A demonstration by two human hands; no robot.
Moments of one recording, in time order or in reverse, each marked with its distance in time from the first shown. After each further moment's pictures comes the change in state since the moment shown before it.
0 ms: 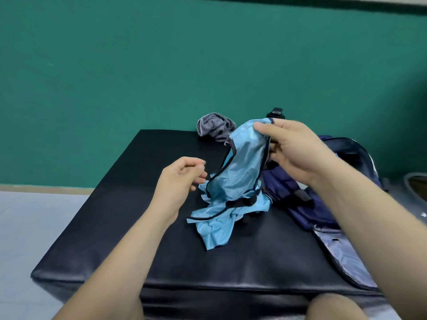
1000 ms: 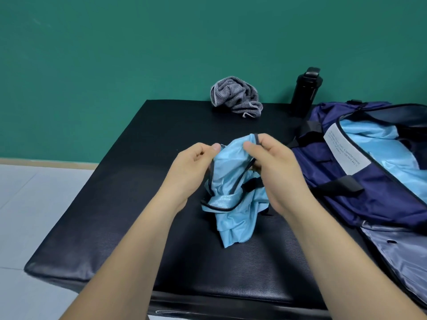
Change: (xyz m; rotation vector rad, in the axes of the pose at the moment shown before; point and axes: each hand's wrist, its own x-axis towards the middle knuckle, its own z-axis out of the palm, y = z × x) left_hand 0.047 -0.045 0.000 0.280 -0.052 -0.091; right_hand 0.037 0.145 0.061 0.091 0.071 -0.011
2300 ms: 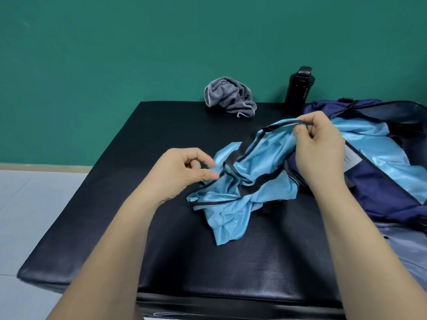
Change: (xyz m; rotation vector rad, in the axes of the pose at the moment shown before) left_hand 0.001 0.002 -0.023 0.103 -0.224 0.155; right_hand 0.026 -0.014 -0.077 -0.558 0.451 -0.269
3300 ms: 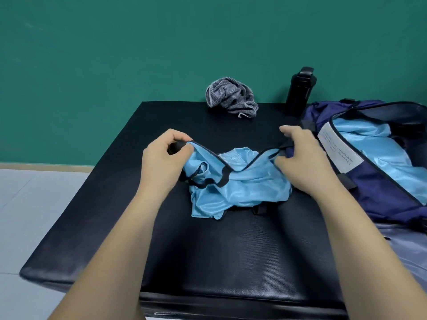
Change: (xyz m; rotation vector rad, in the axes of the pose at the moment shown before) left_hand 0.009 -0.014 -0.005 -0.009 0.512 0.066; right_hand -0.004 0.011 0.005 -0.404 -0.361 0.023
